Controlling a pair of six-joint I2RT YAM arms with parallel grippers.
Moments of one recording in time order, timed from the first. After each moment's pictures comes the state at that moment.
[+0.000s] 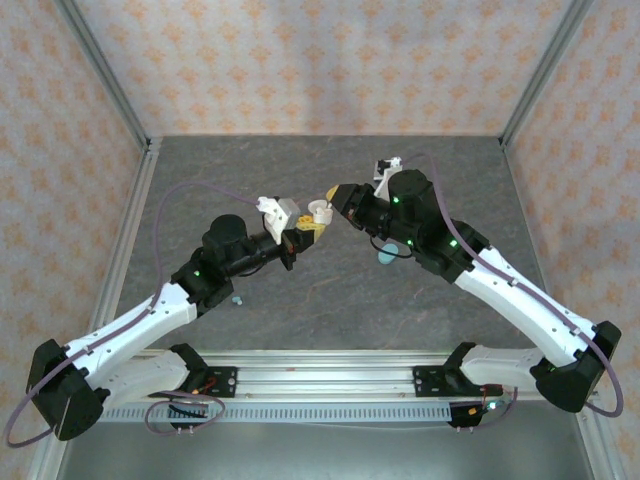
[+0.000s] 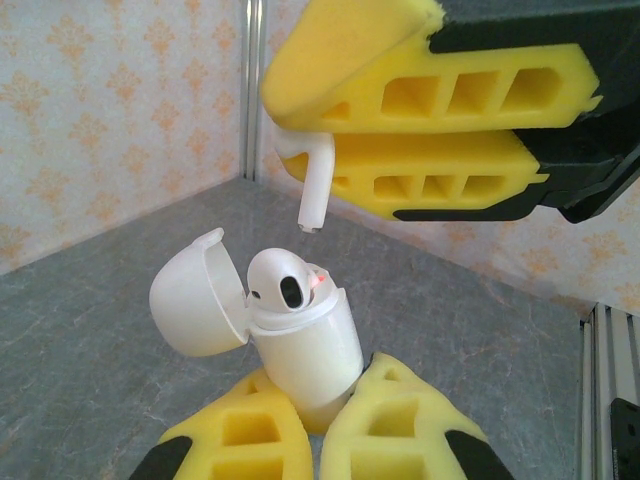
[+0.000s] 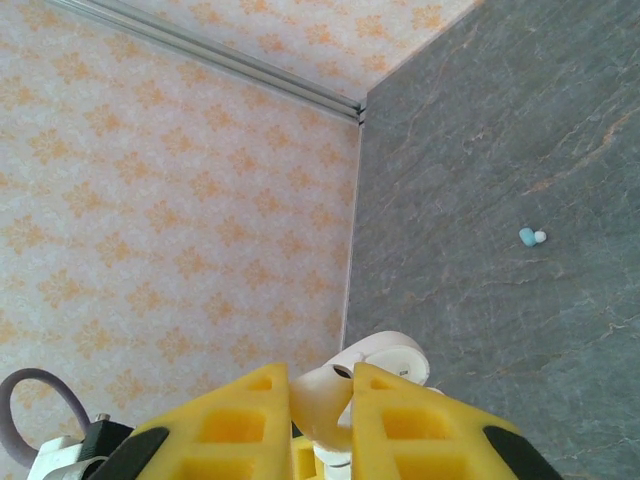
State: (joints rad) left arm -0.66 1.02 0.75 0.17 0.29 -0.09; right arm 0.77 1.17 1.24 -0.38 -0.10 1.12
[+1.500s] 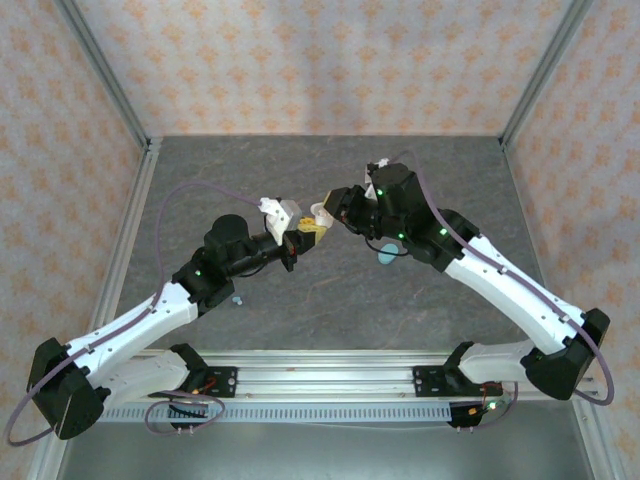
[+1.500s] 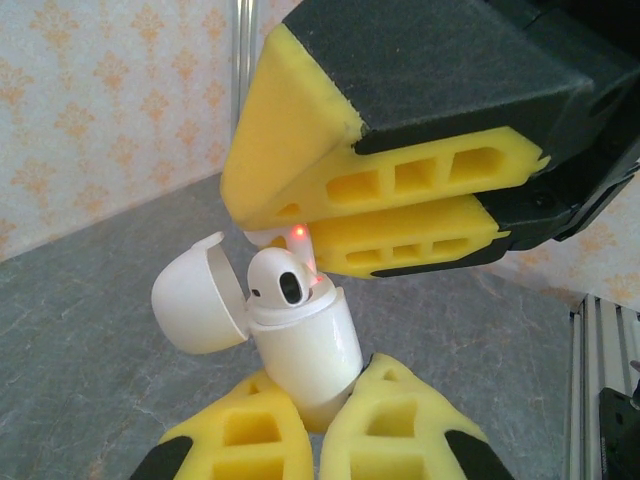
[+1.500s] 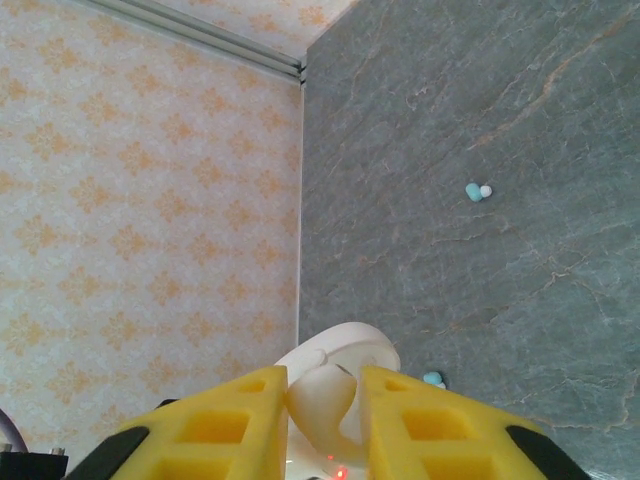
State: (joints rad) left arm -0.66 1.03 0.75 0.17 0.31 -0.09; right arm 0.78 1.25 1.34 -0.55 -0.11 1.12
